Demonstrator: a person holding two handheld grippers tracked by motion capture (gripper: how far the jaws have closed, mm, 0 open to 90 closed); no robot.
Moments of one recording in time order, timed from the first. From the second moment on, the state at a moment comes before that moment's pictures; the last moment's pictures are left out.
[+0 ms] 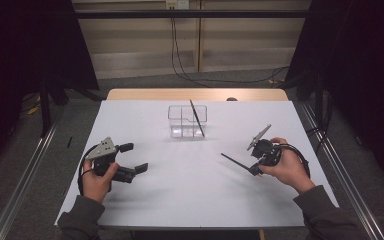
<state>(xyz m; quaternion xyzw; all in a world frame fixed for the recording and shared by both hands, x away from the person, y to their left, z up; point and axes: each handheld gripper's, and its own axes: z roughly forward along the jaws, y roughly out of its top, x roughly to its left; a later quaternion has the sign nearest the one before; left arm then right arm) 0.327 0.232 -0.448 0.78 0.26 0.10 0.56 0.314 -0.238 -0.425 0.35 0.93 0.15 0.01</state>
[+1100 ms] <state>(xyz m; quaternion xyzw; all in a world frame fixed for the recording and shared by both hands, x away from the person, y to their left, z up) 0.347 0.183 -0.428 0.81 0.20 0.05 0.55 0.315 -0.205 -0.418 0.28 0.95 0.16 0.00</state>
